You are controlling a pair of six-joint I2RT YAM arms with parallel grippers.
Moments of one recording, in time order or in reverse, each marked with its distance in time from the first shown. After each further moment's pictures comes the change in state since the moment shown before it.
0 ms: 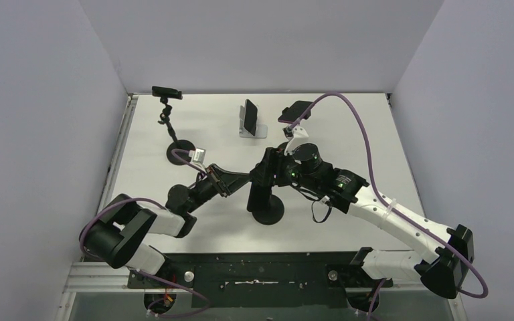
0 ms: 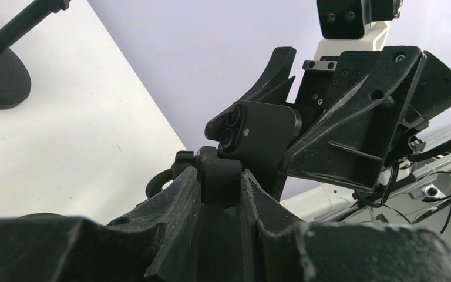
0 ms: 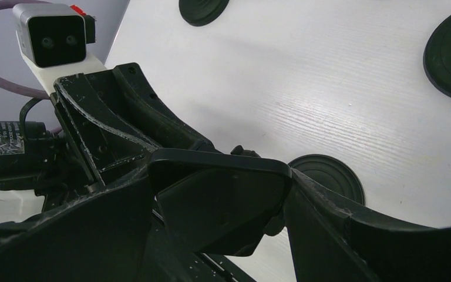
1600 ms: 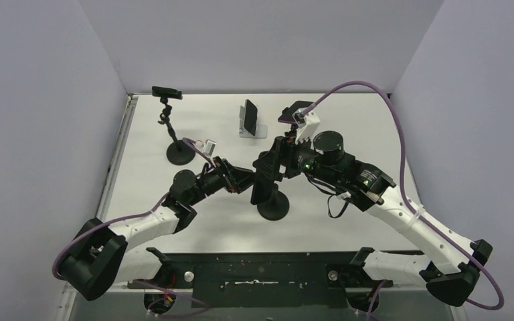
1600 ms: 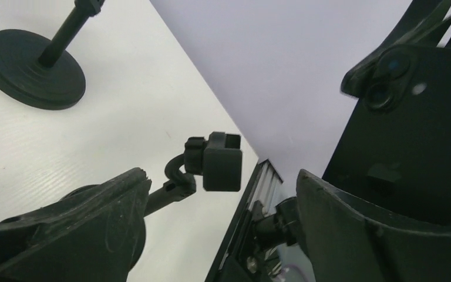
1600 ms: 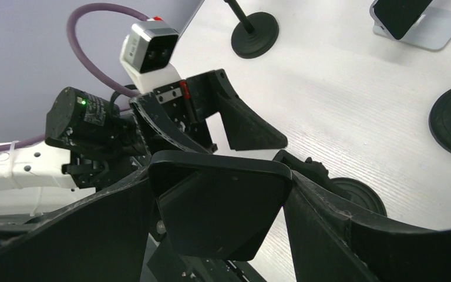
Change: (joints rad) left arm -0.054 -0.229 0.159 -0.603 -0.019 0.300; right arm -0.011 -0.063 0.194 -0.109 -0.108 -0.082
